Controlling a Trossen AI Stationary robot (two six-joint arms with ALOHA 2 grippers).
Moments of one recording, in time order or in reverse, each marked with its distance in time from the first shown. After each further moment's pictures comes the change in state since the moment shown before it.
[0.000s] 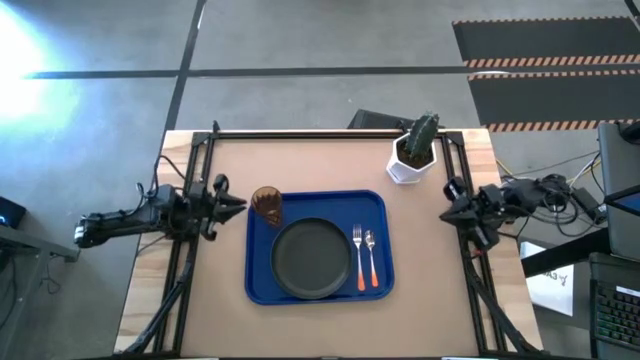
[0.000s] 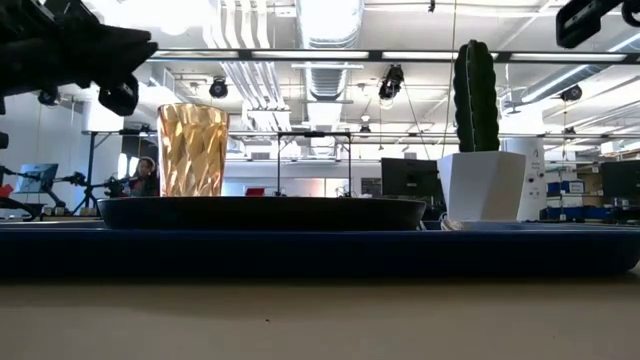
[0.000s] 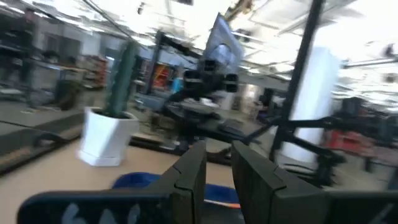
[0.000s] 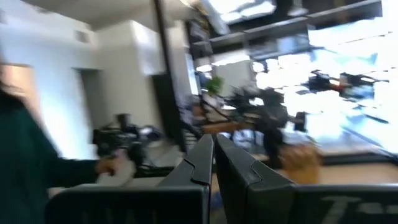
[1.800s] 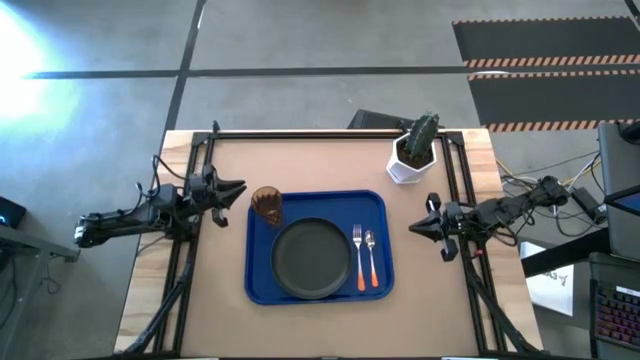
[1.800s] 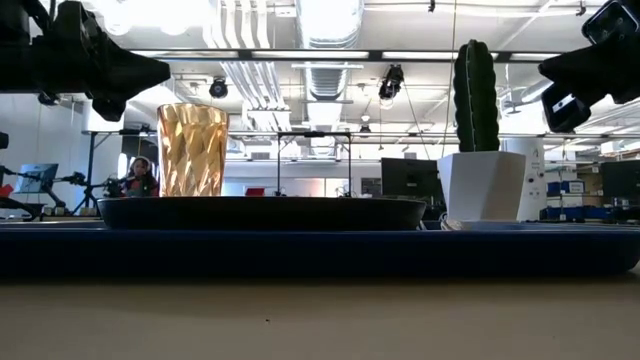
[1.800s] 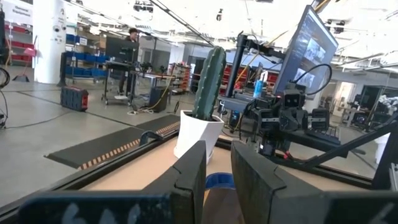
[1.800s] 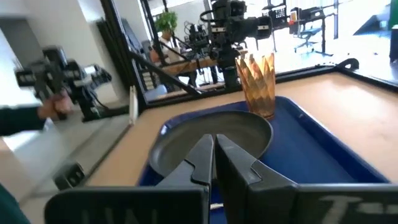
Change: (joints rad) left arm 0.000 -0.002 0.025 -0.083 -0.358 0.127; right arm 0.000 0.027 -0.271 -0.009 0.153 0.094
